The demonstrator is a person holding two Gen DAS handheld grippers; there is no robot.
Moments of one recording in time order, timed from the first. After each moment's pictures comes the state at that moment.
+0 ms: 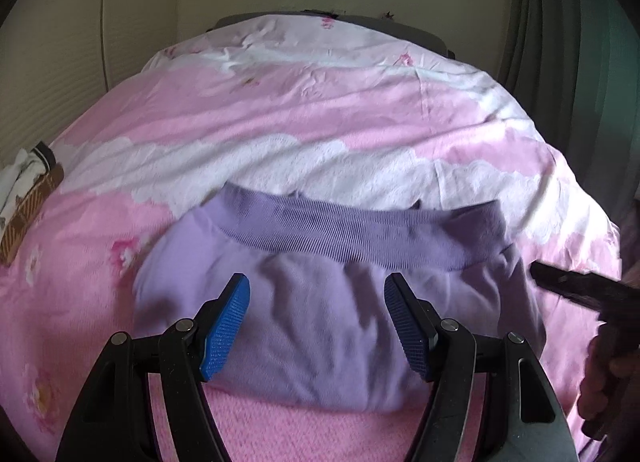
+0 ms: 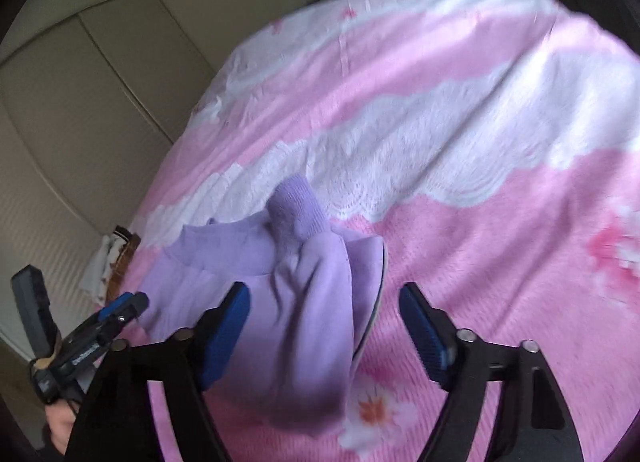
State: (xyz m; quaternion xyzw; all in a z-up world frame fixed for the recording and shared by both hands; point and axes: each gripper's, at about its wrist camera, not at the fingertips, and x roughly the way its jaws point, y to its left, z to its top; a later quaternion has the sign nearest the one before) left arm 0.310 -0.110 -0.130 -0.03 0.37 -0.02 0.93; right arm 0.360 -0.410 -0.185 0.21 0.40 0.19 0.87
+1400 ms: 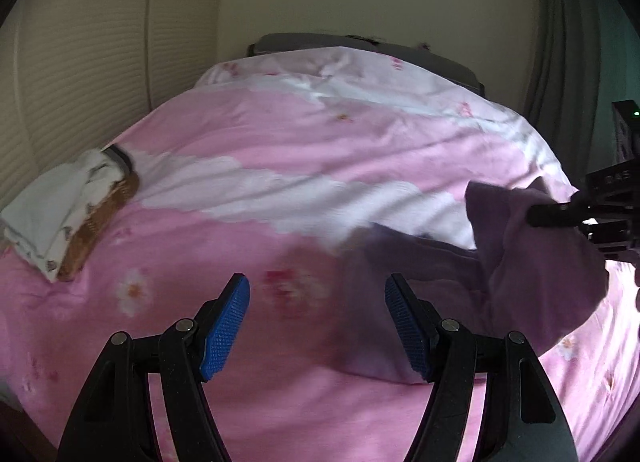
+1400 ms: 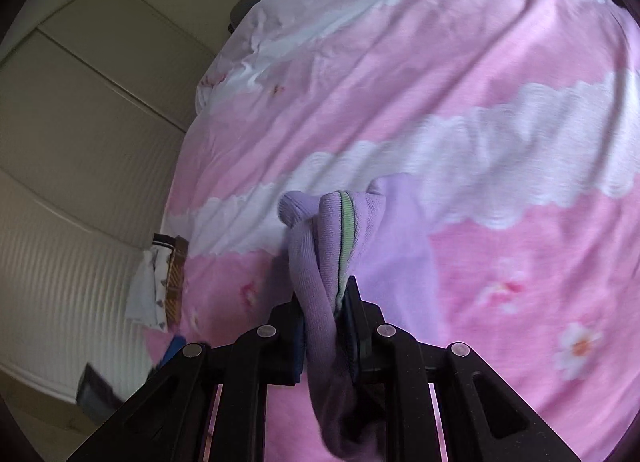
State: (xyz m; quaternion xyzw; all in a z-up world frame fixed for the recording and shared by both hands) left arm 0.275 0.067 -0.086 -0.05 0.34 0.03 0.94; right arm 0.389 -0.217 -0.085 0.25 0.49 0.17 0.82
